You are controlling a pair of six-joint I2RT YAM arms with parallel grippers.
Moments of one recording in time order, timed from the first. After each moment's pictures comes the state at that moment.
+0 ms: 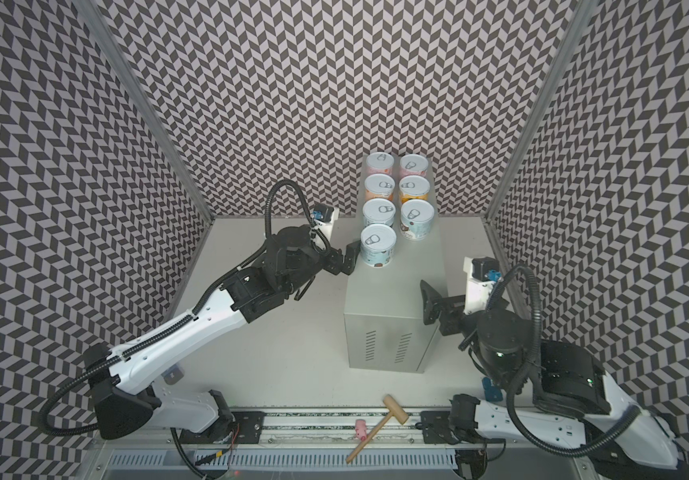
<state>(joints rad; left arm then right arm) -0.89 1.40 1.40 -0.23 -0.29 -0.12 1.21 0.68 1.29 -0.97 0.93 0.46</state>
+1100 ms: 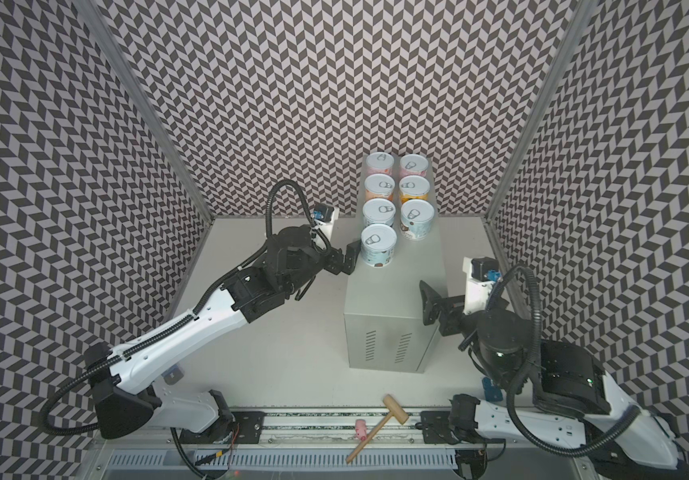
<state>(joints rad) -0.89 1.40 1.41 -0.25 -0.31 -0.12 1.21 0.68 1.29 -0.97 0.91 0.46</state>
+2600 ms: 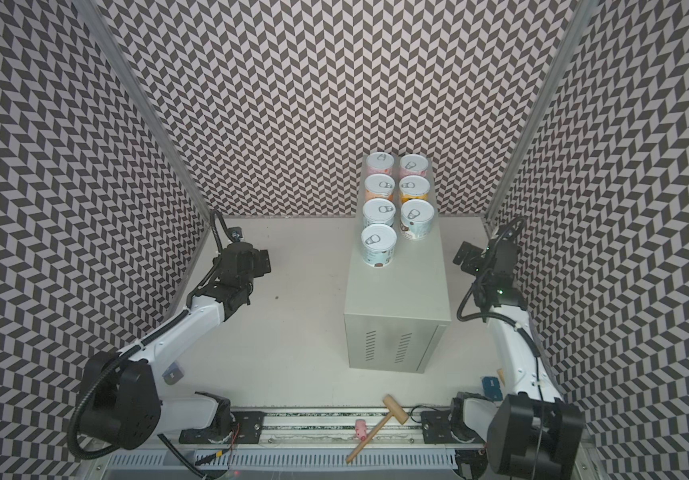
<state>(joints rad) -0.25 1.36 0.85 0.00 -0.60 -0.18 -0.18 1.18 0.81 -0.11 0.06 0.32</state>
